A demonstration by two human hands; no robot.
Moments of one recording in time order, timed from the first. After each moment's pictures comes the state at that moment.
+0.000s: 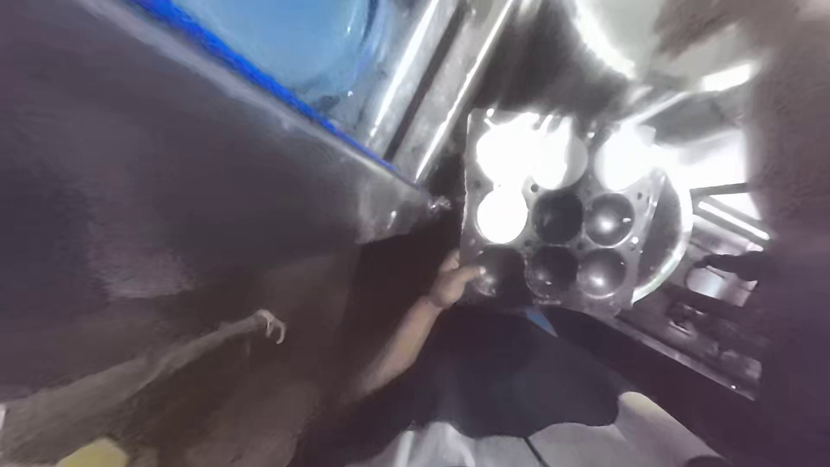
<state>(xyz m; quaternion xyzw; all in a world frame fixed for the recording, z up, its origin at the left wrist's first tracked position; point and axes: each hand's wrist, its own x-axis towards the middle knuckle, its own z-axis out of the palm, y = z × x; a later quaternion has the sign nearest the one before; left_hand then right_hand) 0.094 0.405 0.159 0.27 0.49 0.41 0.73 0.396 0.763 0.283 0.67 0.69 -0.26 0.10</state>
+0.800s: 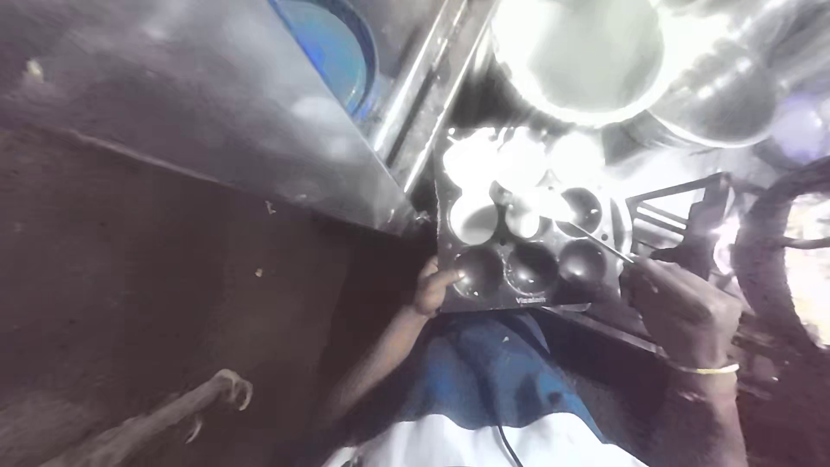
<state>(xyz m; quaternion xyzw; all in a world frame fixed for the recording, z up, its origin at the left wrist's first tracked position) 0.088 0.410 0.182 0.24 0.45 0.46 0.73 0.420 0.373 0.293 0.66 0.72 0.03 -0.18</state>
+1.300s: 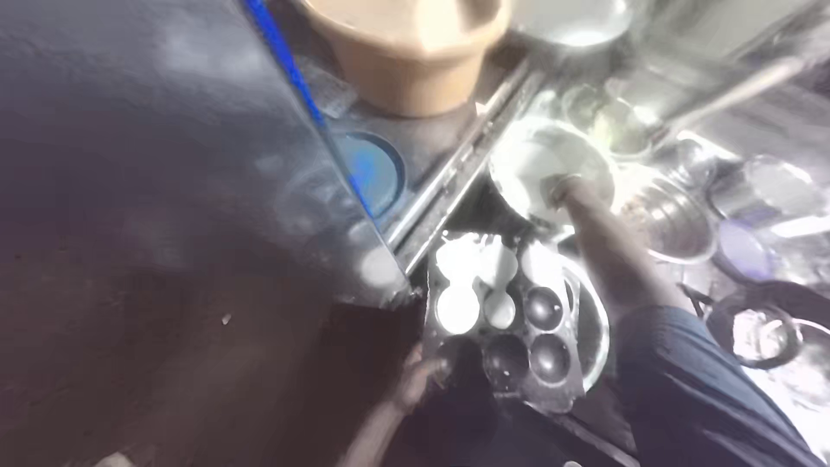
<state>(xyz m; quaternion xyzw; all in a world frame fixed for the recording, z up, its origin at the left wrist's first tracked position) 0.100 0.389 0.183 0.22 0.53 0.44 0.69 0.351 0.760 0.323 0.67 0.66 -0.18 0.29</state>
